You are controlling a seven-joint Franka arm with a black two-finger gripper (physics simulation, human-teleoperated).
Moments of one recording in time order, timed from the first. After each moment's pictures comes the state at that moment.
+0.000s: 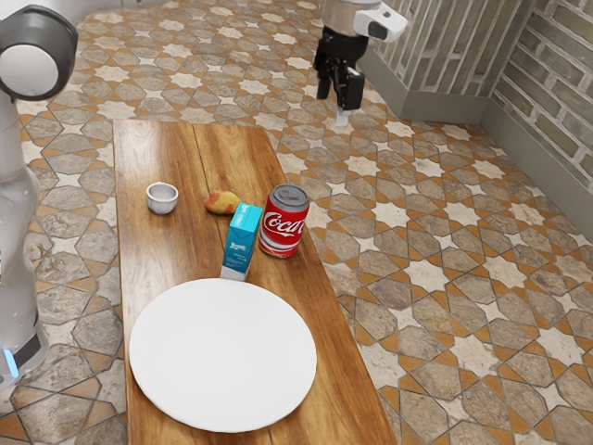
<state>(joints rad) -0.16 -0.02 0.20 -1.39 0.02 1.46 -0.03</state>
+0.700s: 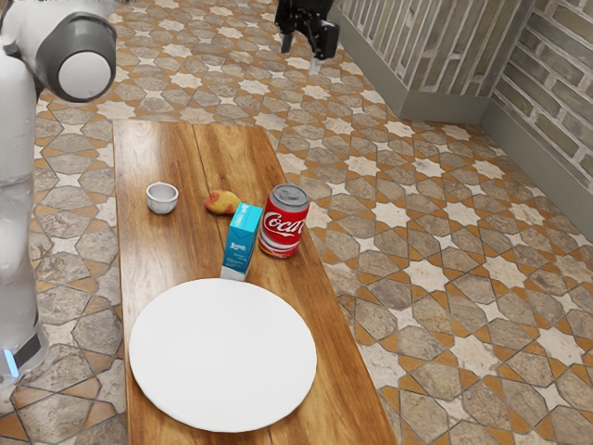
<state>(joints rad) 0.00 0.09 0.34 -1.18 -0.01 1.31 -0.07</state>
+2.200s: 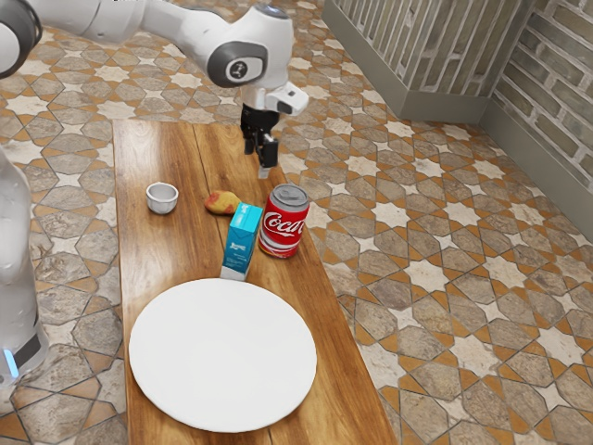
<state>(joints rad) 0.03 -0.24 0.29 -2.18 0.05 2.05 0.16</state>
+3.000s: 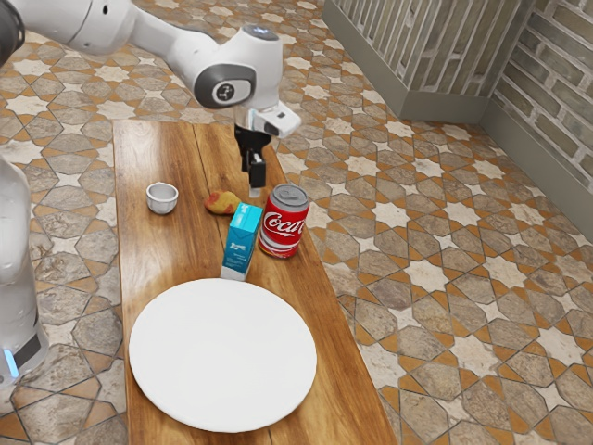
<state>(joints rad) 0.03 -0.30 0.25 -2.33 0.06 2.16 0.27</state>
